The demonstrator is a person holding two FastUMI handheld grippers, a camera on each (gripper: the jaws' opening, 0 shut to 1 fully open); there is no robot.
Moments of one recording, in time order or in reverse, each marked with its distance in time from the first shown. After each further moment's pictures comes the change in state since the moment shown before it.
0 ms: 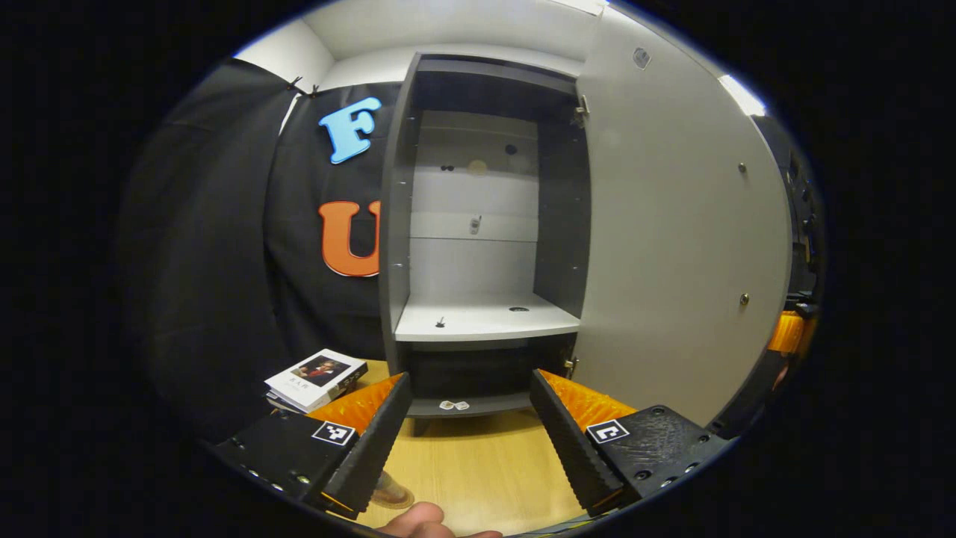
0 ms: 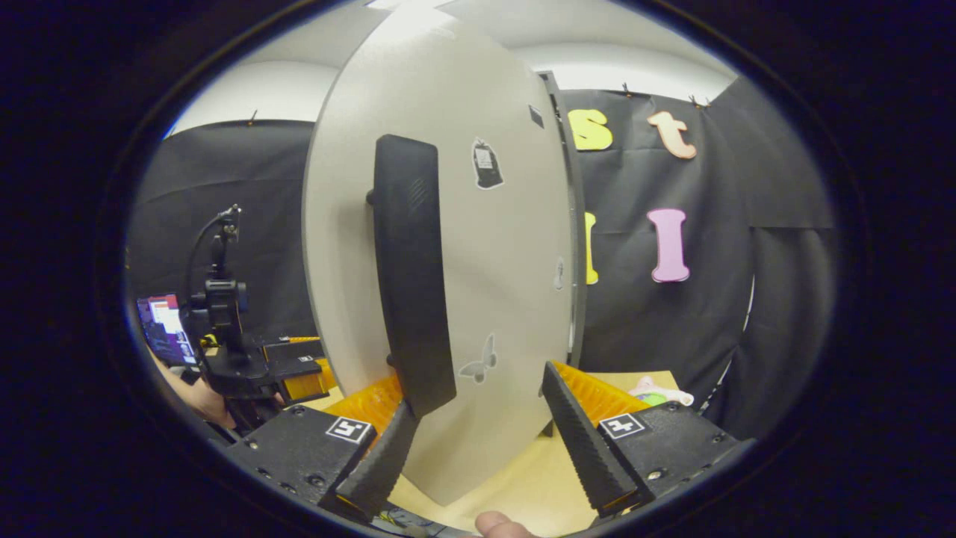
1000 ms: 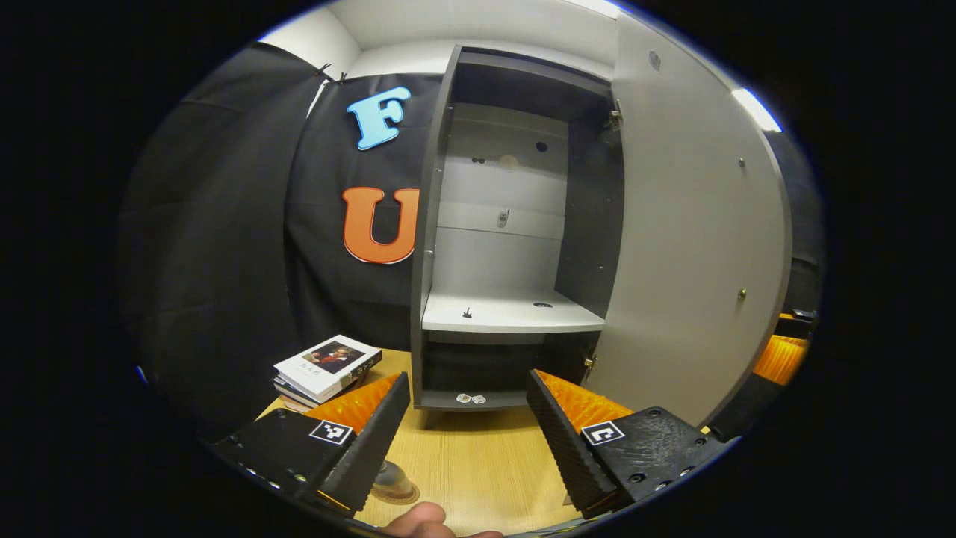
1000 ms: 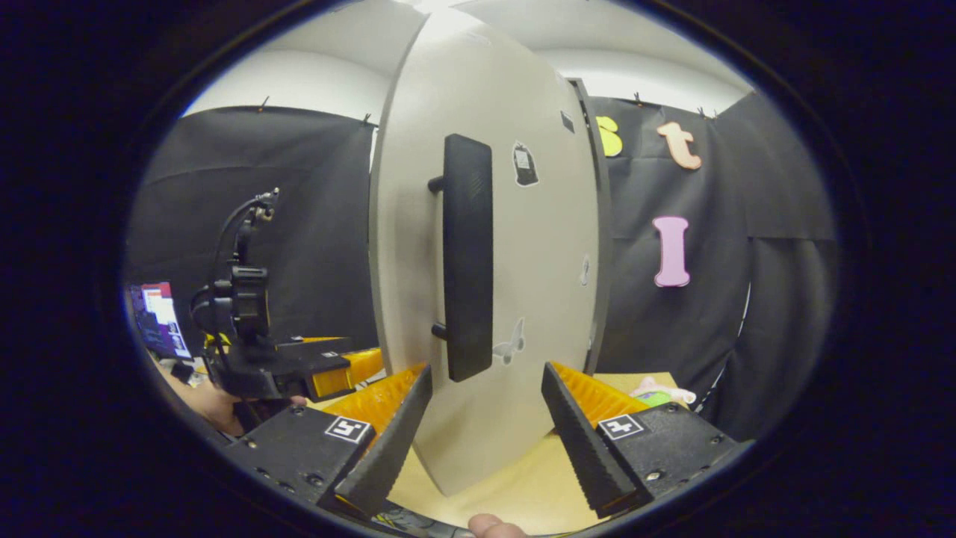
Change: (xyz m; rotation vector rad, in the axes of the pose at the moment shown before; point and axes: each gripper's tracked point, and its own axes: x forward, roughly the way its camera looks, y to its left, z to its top) left arm 0.004 0.011 -0.011 -0.048 0.022 0.005; right arm 0.002 0.052 -0.019 0.034 0.007 -0.026
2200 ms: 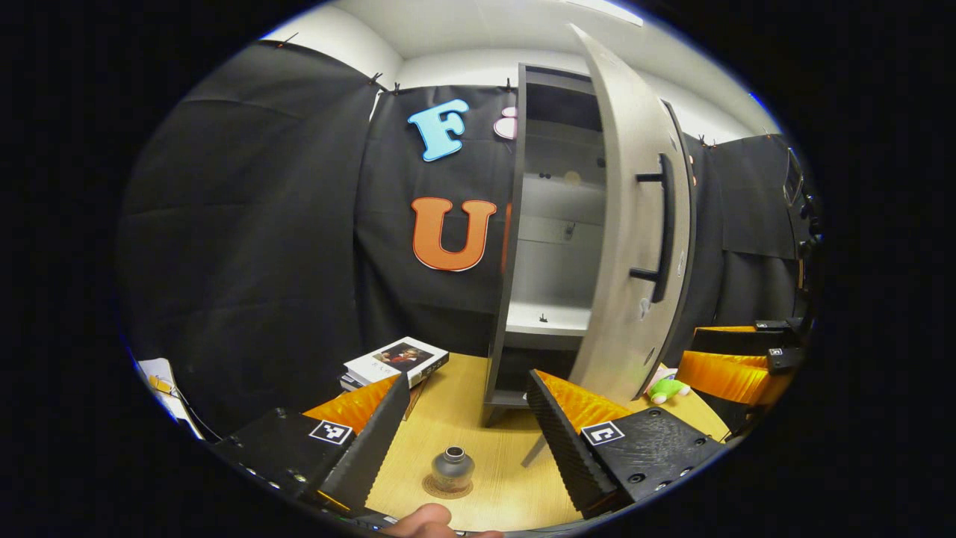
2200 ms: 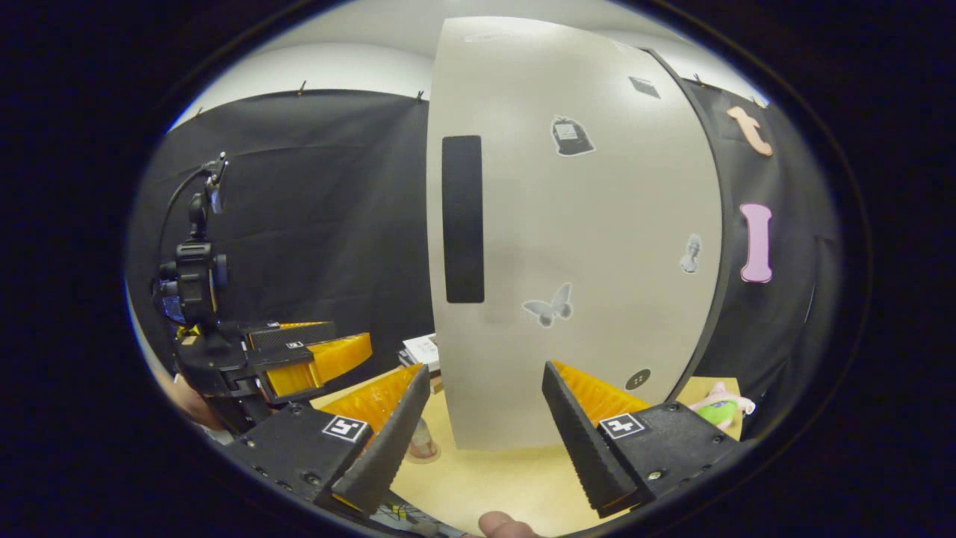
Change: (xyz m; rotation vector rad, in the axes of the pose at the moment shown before) left arm -0.052 0.082 0.004 -0.026 -0.036 0.200; right arm 0.074 0.061 -0.009 -0.092 0.100 0.232
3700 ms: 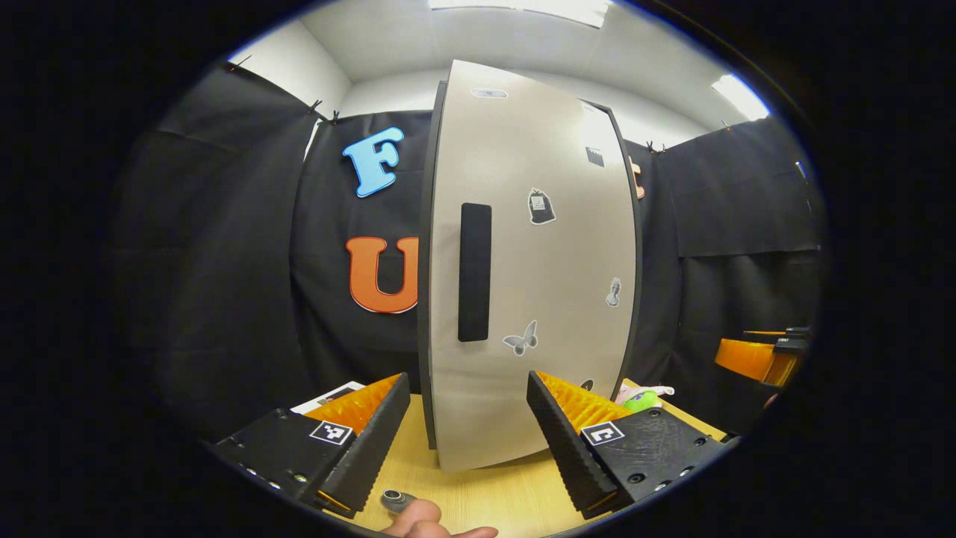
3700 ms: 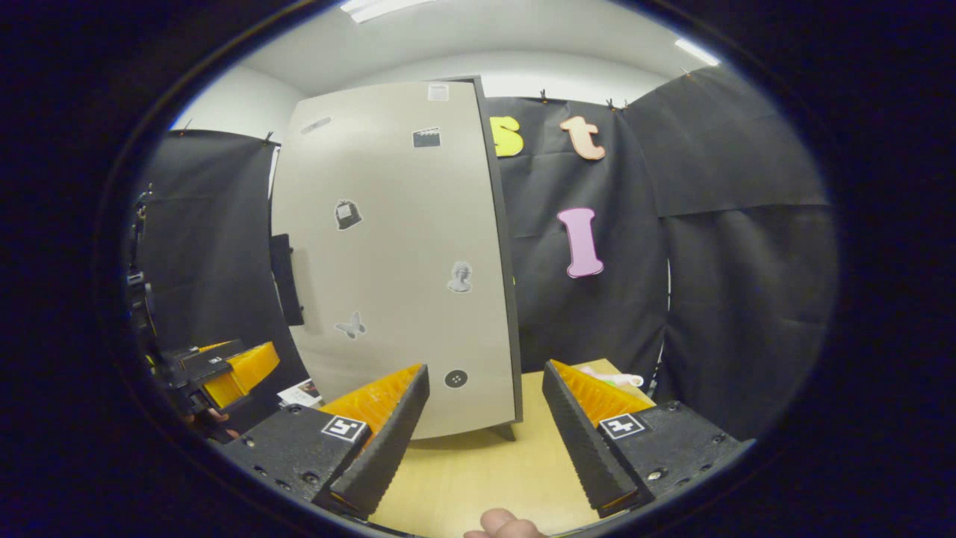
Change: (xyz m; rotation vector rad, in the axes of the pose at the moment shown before) left arm 0.031 -0.093 0.057 0.058 -0.146 -0.165; right arm -0.097 -0.116 0.017 0.237 -0.171 -0.605
